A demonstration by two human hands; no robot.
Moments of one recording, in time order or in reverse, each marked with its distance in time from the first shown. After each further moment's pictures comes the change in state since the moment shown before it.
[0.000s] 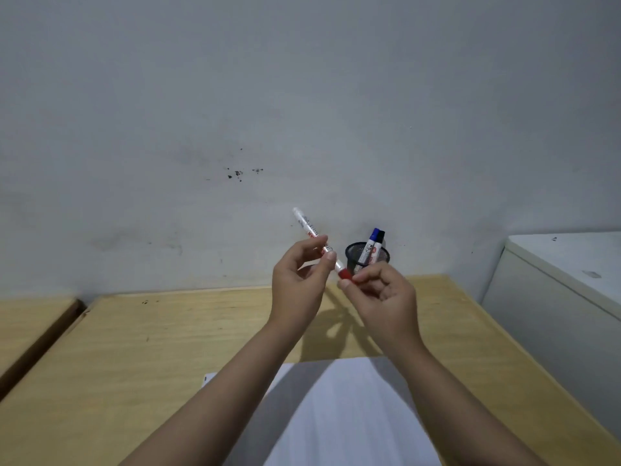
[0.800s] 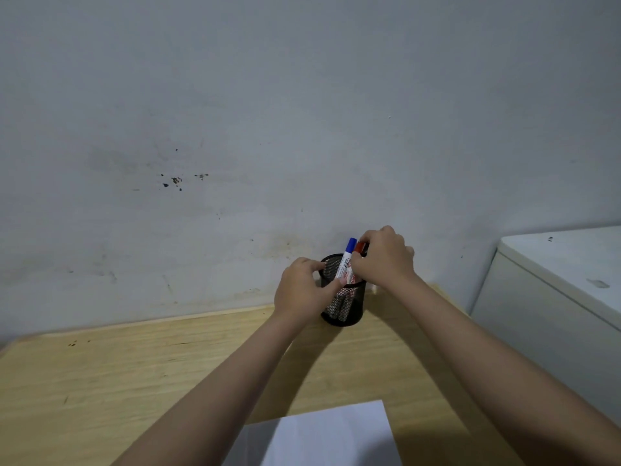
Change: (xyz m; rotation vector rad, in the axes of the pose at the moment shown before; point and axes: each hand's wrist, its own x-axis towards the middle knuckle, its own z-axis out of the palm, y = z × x) left_hand 0.089 -0.099 0.056 0.799 -0.221 -0.035; right_hand 0.165 0.062 -0.036 -1.153 -0.110 0.104
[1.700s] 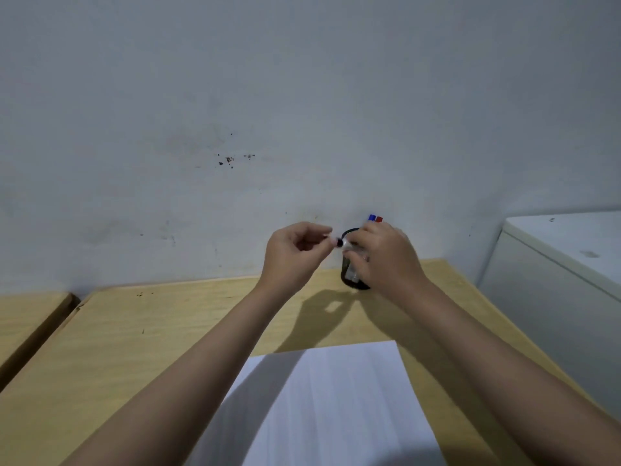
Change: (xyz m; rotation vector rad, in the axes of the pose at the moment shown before) left_hand -0.075 0.025 -0.095 -0.570 0.091 0.060; right_hand -0.114 -0.044 -0.040 0.072 0.221 -0.581
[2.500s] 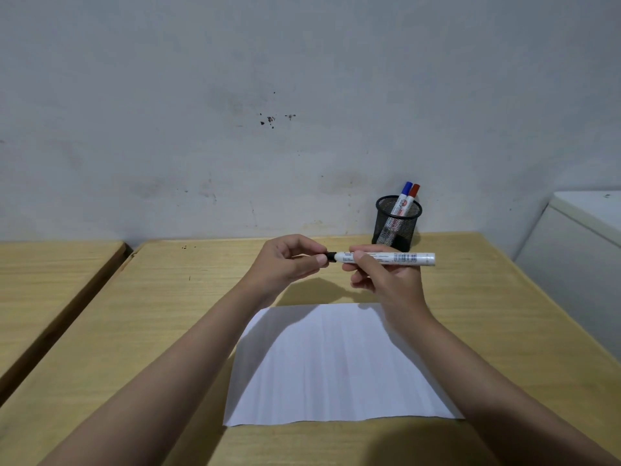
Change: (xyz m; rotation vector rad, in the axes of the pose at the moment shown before) left_hand -0.064 -0.029 -0.077 -0.239 -0.236 -0.319; right_hand -0.073 -0.075 0.025 1.298 0.026 0.749
